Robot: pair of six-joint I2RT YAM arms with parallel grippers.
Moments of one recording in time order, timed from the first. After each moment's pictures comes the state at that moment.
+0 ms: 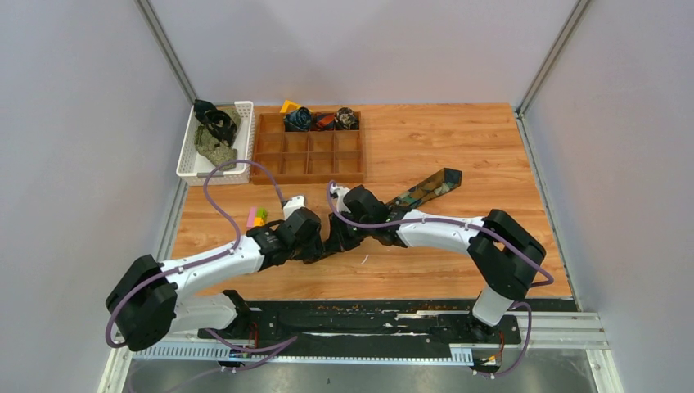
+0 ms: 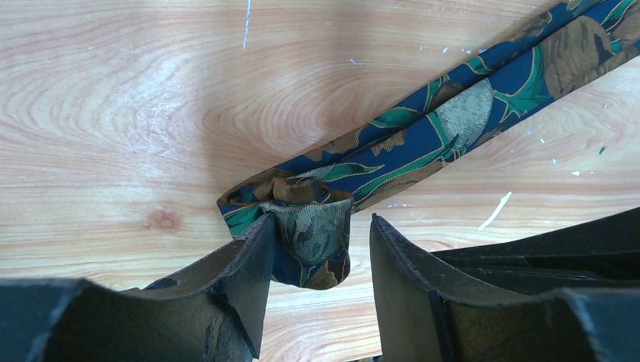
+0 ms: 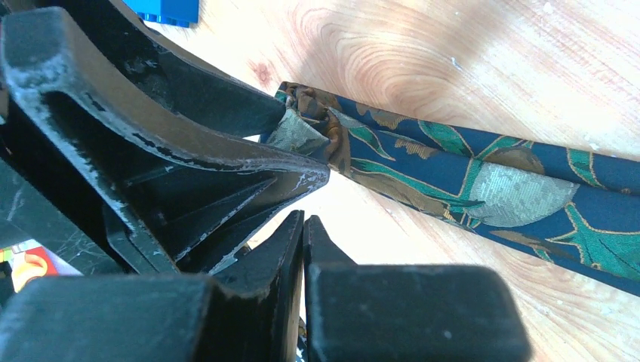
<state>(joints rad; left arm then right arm) -0.83 1.17 0.60 -0.40 -0.28 -0.93 0.94 1.69 0.99 -0.05 -0.33 0.53</state>
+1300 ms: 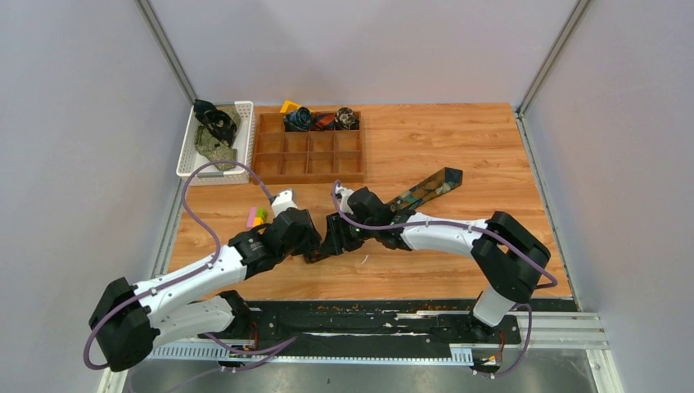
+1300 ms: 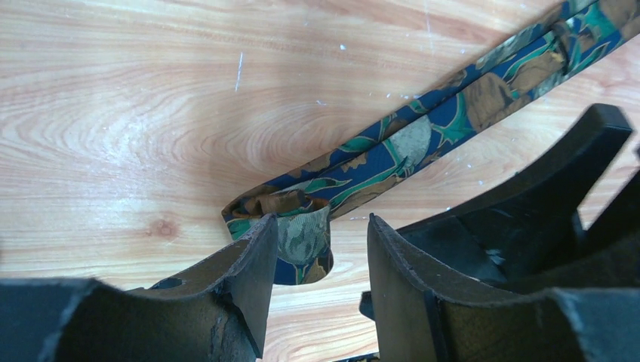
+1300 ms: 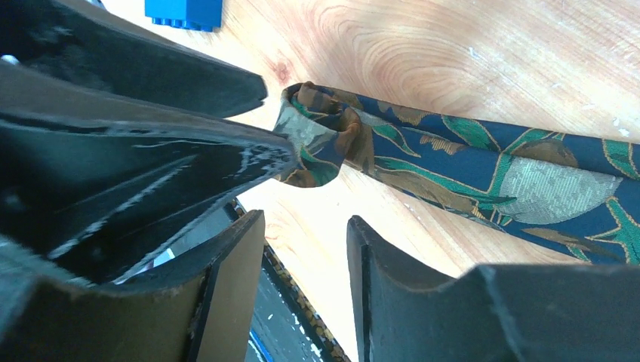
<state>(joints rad) -0.84 1.02 0.59 -0.39 -0.35 -0.95 0.93 1.65 0.93 0.03 -0.35 0.60</state>
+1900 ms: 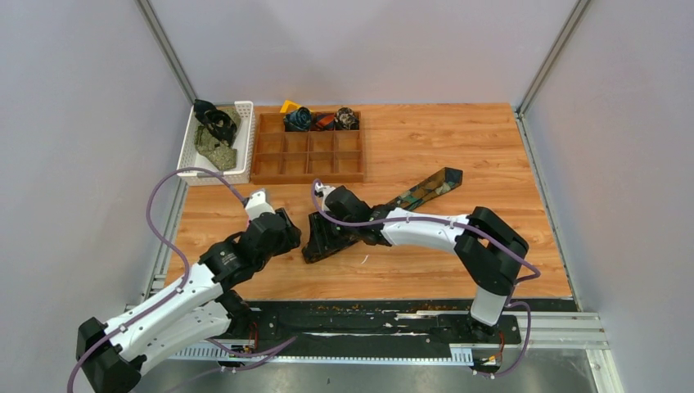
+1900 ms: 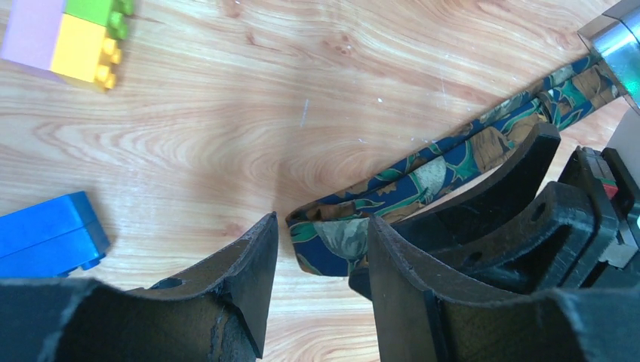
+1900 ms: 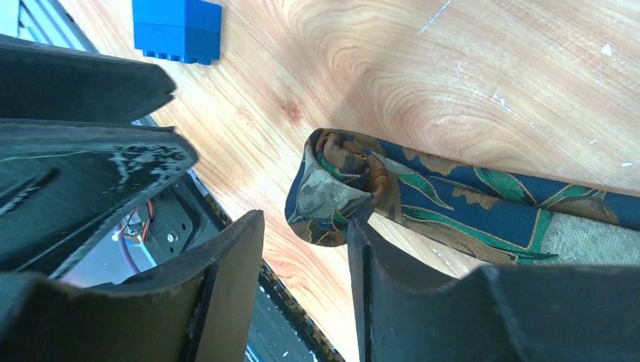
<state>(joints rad) -0.78 0.76 0.56 -0.52 -0.44 -0.92 1.00 1.77 1.12 -0.08 -0.25 0.62</state>
